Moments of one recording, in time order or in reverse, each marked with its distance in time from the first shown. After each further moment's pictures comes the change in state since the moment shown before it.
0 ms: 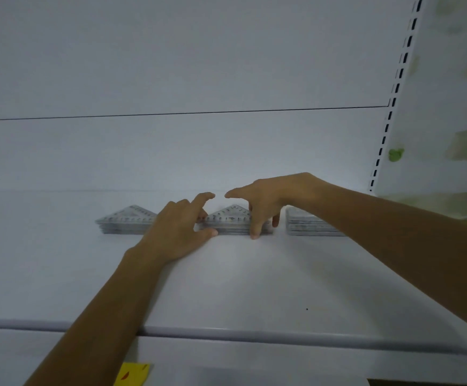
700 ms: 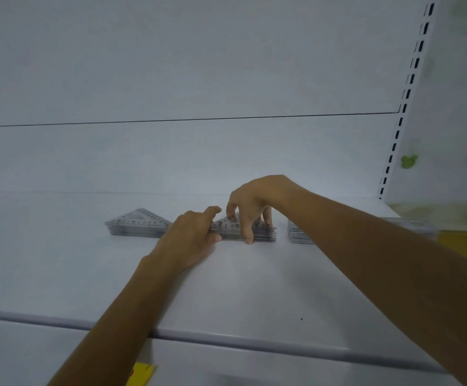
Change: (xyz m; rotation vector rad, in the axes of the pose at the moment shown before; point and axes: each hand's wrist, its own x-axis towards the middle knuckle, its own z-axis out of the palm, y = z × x) left_hand 0.001 0.016 0.009 0.092 -0.064 -0.103; right_hand 0.012 -0.021 -0.010 -0.214 -0.081 0.007
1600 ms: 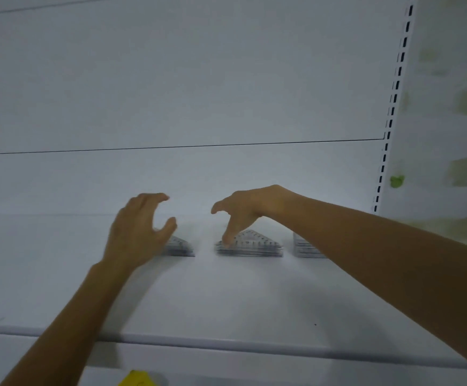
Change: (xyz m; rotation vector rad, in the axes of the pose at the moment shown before) left_hand -0.024 -0.065 -0.061 -0.017 0.450 -0.058; right_hand -0.014 -0.027 -0.016 -0.073 0.252 -0.057
